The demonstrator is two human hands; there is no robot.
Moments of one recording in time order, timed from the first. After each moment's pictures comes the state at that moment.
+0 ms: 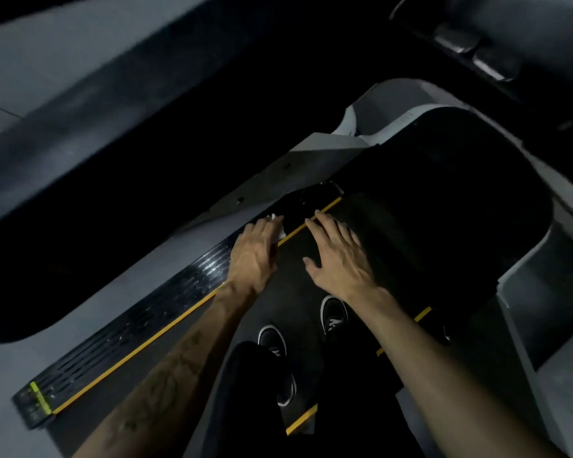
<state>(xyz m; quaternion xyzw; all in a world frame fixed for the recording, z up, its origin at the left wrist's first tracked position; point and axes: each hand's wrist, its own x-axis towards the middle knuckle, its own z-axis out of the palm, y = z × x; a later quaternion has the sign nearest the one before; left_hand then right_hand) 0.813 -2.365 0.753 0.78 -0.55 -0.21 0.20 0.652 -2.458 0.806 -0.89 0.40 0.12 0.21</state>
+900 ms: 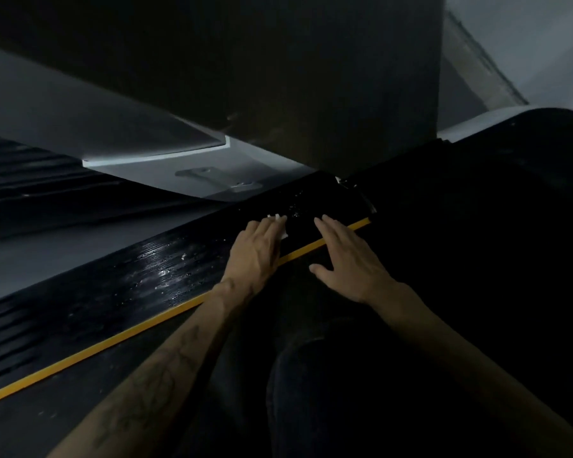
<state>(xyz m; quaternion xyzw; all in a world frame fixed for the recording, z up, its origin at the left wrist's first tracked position) 0.798 -2.538 0.221 0.81 -0.53 -0.18 0.18 0.642 -2.664 0.290 -0.91 0.31 0.19 0.21</state>
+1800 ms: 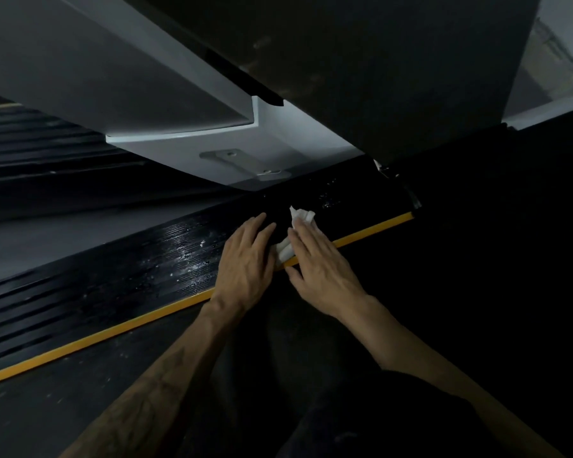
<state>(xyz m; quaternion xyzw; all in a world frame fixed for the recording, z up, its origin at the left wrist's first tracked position) 0.806 -2.479 0.161 0.85 -0.47 -0.11 0.23 0.679 -2.607 0.197 -0.96 0.18 0.11 0.17</state>
